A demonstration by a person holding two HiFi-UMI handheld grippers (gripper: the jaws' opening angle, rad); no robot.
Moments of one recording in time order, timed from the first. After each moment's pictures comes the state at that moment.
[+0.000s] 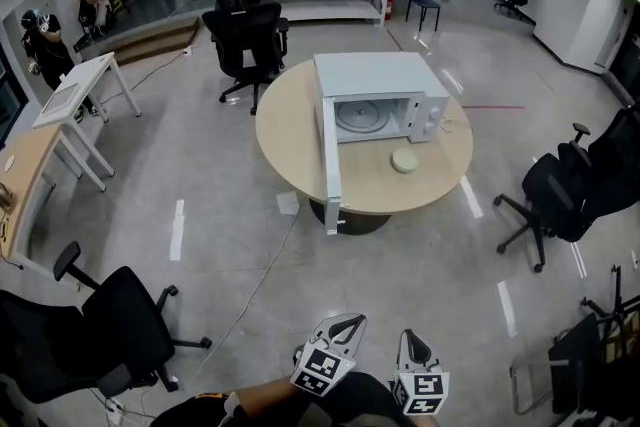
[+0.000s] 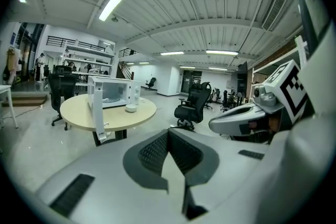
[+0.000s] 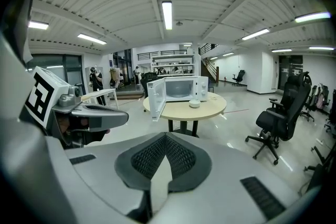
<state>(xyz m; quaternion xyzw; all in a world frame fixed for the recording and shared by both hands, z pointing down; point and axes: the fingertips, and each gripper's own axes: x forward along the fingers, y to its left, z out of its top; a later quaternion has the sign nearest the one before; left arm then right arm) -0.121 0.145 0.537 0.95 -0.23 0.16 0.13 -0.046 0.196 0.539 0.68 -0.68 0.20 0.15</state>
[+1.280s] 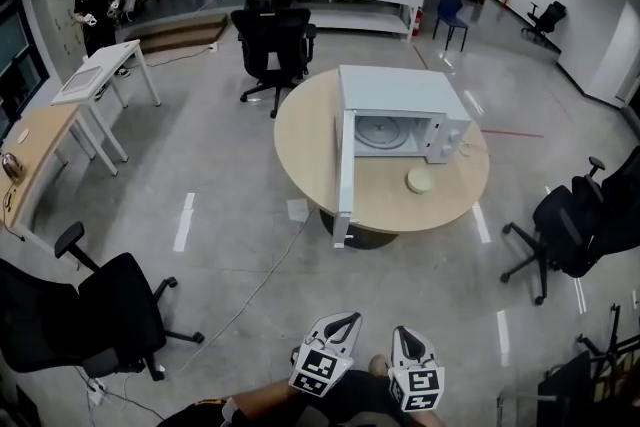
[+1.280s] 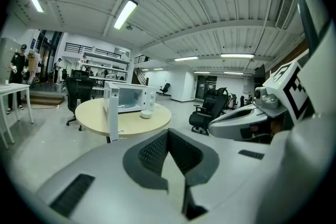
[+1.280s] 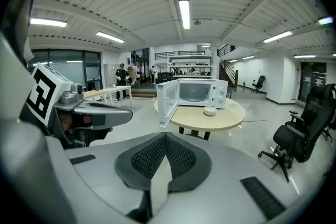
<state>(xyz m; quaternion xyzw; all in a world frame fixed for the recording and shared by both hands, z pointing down) -0.120 0.100 0.529 0.93 -0.32 0.13 0.13 -0.045 0.138 0.533 0.62 -0.75 0.16 0.18</state>
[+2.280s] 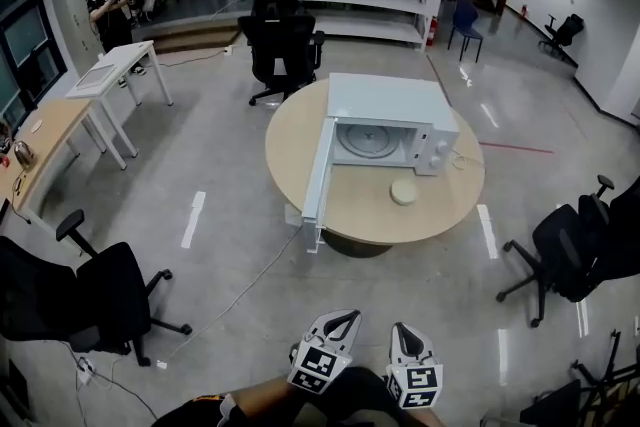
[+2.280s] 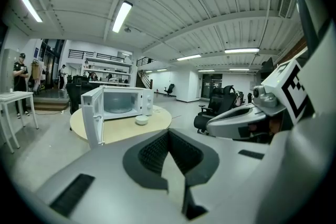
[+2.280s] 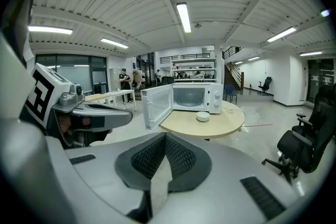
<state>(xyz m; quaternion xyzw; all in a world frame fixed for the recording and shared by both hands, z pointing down) -0.005 0.090 0.516 0.92 -0.35 0.13 0.11 0.071 0.118 0.523 0.59 -0.78 0.15 0.16</state>
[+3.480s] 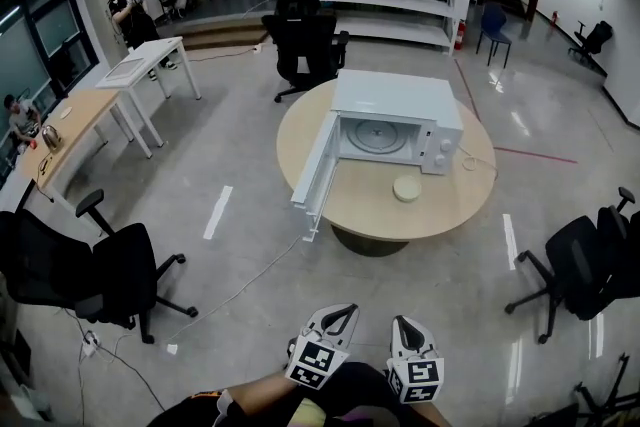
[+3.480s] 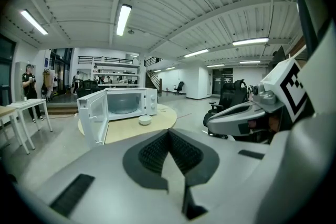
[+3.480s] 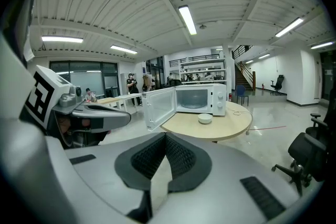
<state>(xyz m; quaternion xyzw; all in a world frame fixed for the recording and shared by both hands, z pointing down) 0.061 0.107 0.514 0.89 -0.41 0.15 0.09 0.142 0.124 0.521 0.54 -0.82 0.14 0.14</state>
